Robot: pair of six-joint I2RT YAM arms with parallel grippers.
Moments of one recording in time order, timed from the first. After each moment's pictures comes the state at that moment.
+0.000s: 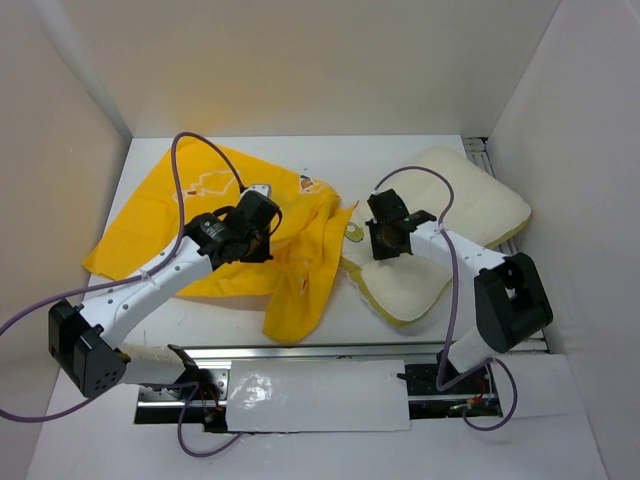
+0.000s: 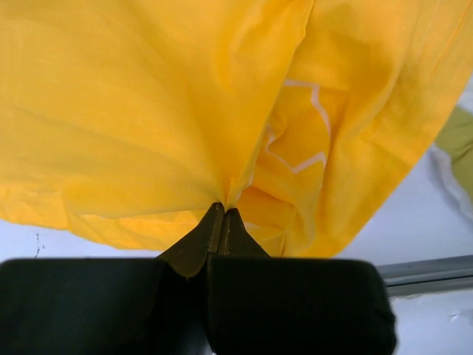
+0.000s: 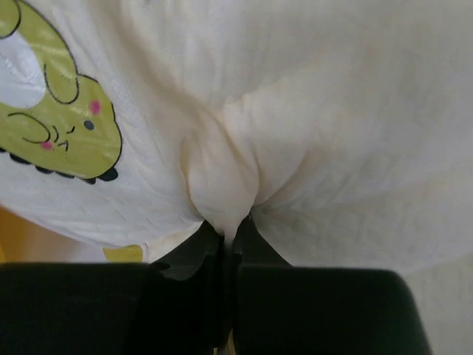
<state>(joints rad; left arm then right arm) -0.68 1.31 1.23 -0.90 -0.32 -0.60 0.47 1.53 0.99 -0.52 0.11 0.26</state>
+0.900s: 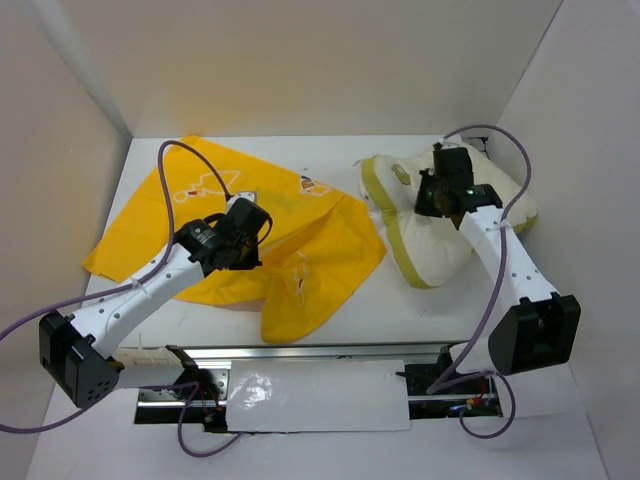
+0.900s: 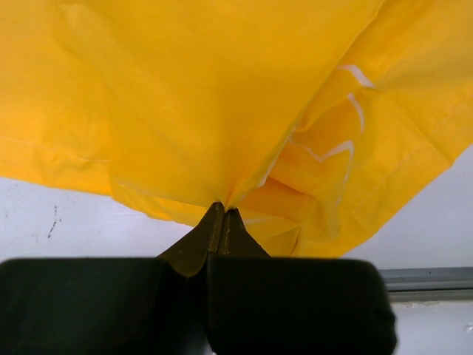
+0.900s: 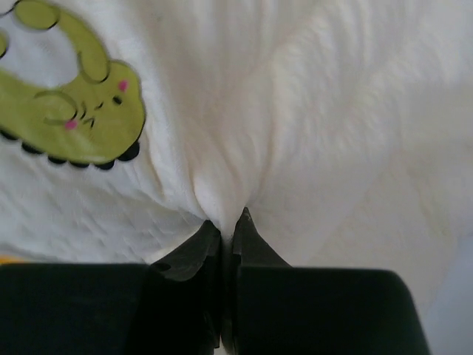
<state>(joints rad) -0.65 1.25 1.16 -0.95 -0.35 -0.64 0.12 1.36 1.24 -0.67 0.09 0.32</state>
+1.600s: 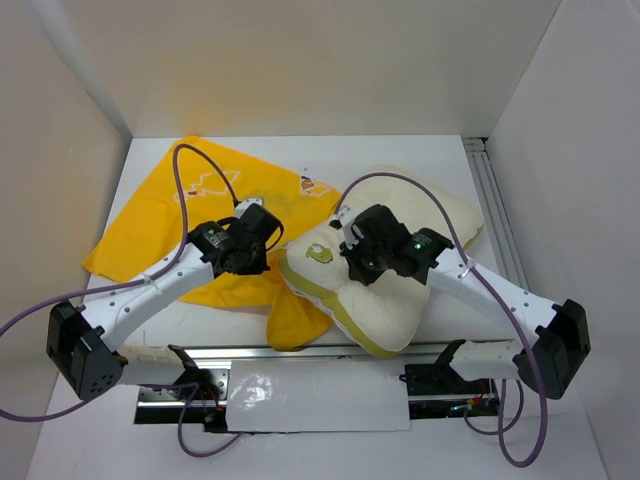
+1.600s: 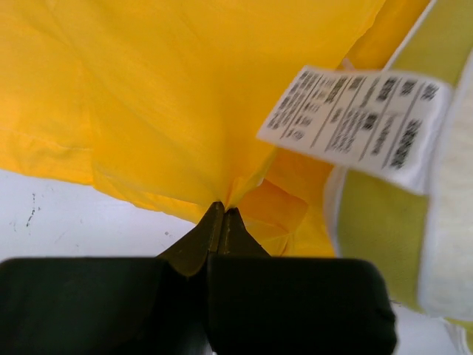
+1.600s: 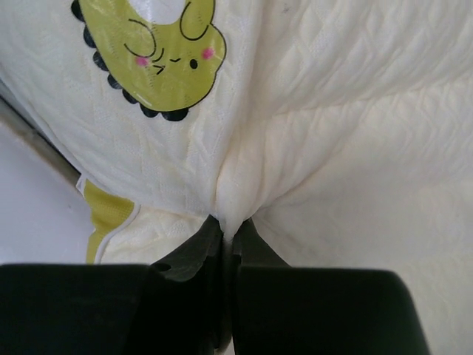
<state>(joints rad) -0.71 1.29 1.15 -0.95 -0.36 -0.72 0.75 1.23 1.05 -0.72 -0.08 0.04</state>
